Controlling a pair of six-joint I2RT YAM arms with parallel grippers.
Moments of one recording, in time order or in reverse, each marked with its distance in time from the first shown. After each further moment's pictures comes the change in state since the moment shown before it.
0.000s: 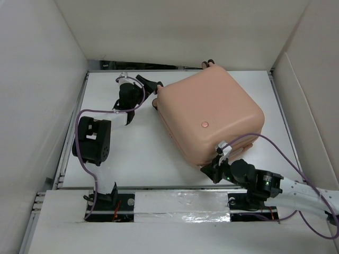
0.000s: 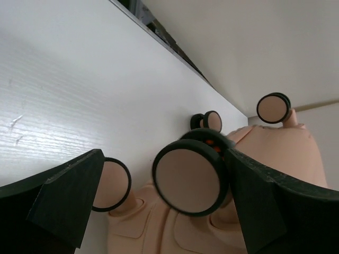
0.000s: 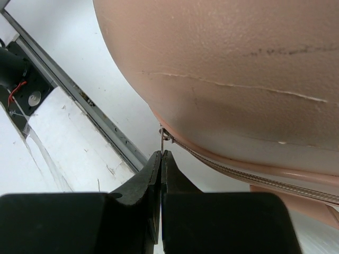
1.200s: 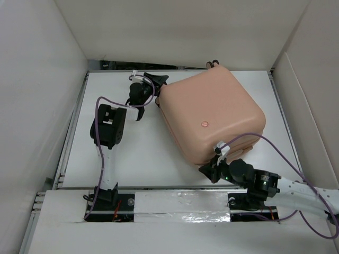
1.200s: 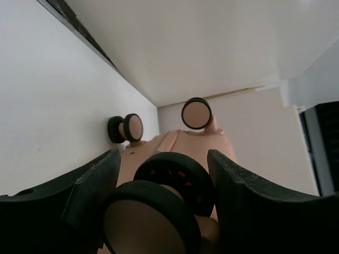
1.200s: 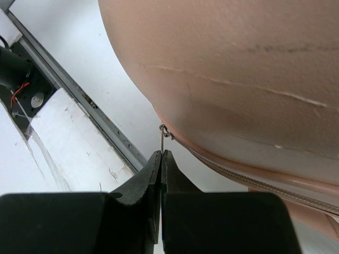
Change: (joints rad) left arm -0.047 0.332 0.212 0.377 0.174 -0.369; right arm -0.002 0.043 -0.015 0.071 -0.045 -0.004
